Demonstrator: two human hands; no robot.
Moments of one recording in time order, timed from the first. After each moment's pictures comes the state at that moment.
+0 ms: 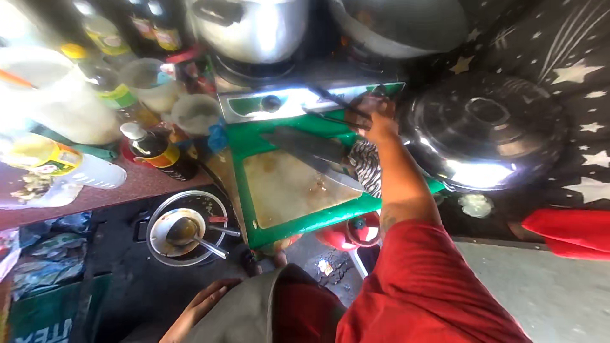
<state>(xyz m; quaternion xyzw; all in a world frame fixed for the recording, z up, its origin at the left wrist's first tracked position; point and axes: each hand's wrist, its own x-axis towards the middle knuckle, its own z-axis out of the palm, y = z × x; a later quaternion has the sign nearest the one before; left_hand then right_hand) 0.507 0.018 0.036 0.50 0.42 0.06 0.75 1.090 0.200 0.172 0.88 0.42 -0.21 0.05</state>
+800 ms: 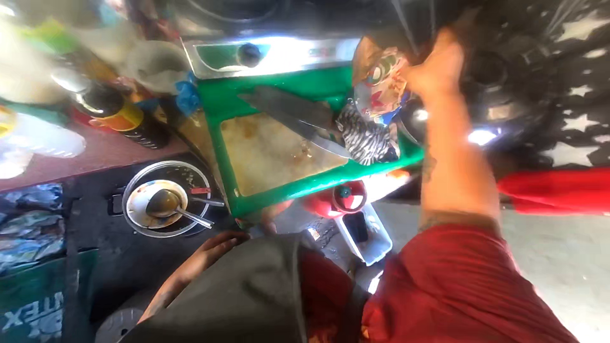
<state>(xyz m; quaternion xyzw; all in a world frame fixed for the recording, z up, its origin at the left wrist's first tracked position) 0.571 0.044 0.045 0.55 0.36 0.01 0.75 1.132 0.144 0.230 0.90 0.41 -0.01 -0.15</state>
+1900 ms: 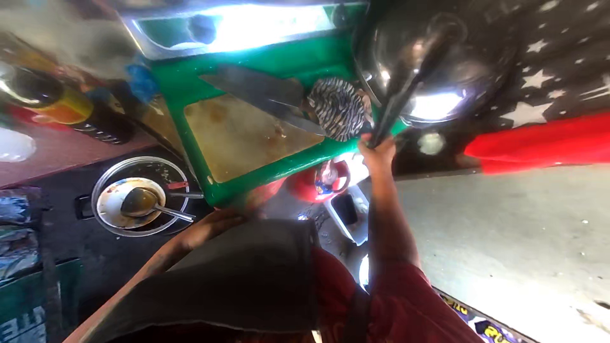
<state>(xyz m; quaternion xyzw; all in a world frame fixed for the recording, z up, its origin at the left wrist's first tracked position) 0.627 0.064 0.042 0.61 0.26 -0.10 0.74 1.004 -0.026 0.194 0.91 0.19 -0.28 -0.24</state>
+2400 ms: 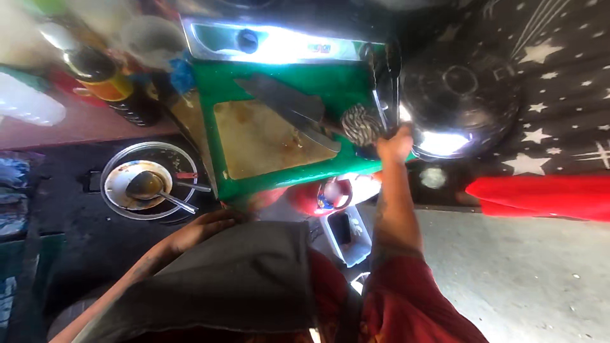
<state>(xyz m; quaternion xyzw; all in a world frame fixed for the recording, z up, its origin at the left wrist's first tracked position) 0.593 0.051 0.051 0.61 0.31 -0.04 0.73 1.114 0.024 0.116 0.95 0.27 -0.03 -0.13</state>
